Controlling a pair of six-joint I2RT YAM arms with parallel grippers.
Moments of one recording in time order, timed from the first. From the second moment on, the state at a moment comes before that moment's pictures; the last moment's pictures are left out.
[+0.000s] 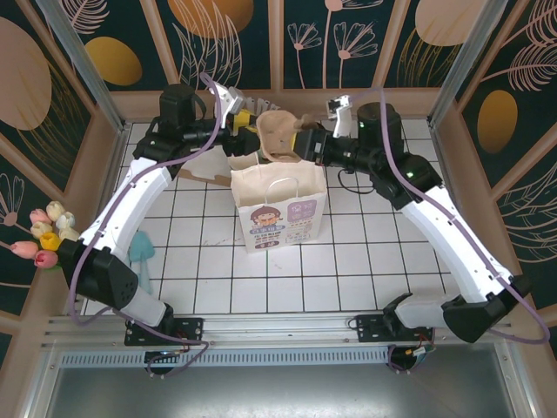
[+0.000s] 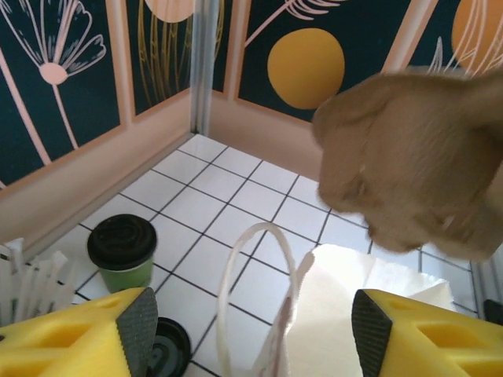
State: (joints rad) left arm -0.34 1.55 1.56 -0.34 0.83 0.06; right arm 0.60 1.30 1.54 -0.57 -0.38 0.63
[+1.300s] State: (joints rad) left arm -0.34 1.57 1.50 -0.23 0.85 -0.10; right arm 0.65 1.34 1.42 -0.71 -0.37 0.70
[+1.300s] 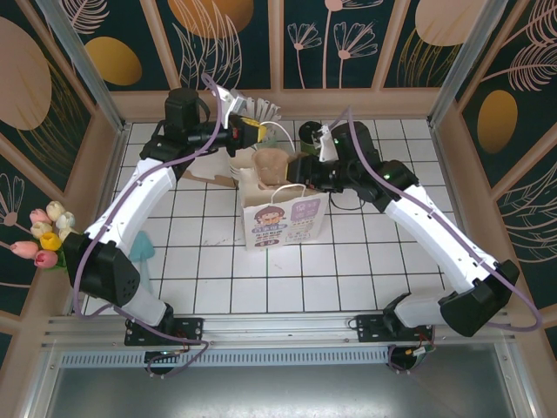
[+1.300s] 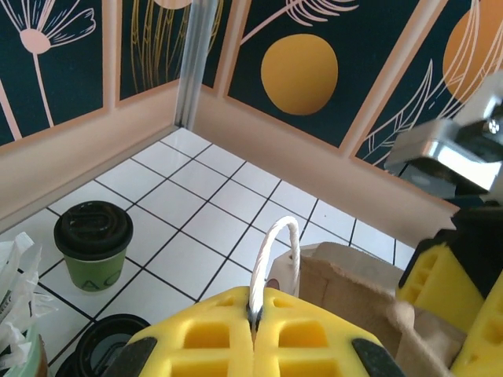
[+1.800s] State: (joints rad) left arm -0.34 1.55 1.43 -0.11 0.70 -0.27; right arm 0.73 1.43 1.50 -0.91 -0.25 0.64
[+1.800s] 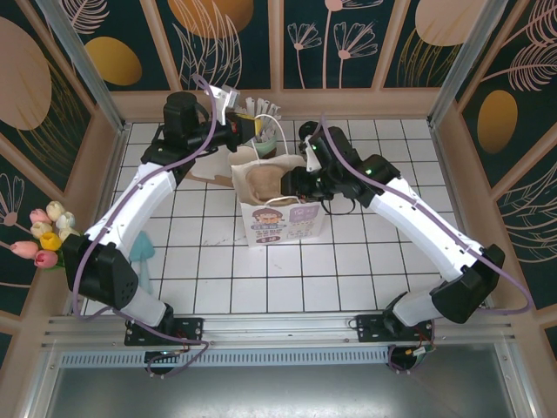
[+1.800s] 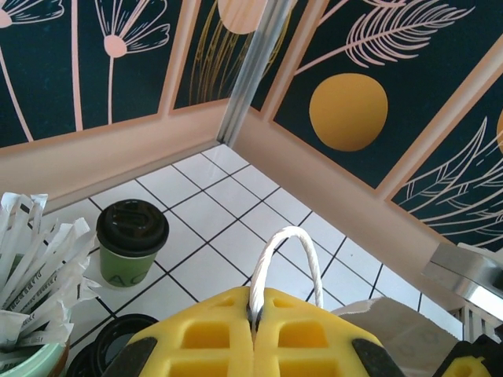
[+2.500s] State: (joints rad) left arm -0.37 1.53 1.41 -0.09 0.83 -0.29; right arm 0.73 1.62 1.67 -1.04 -0.13 0.63
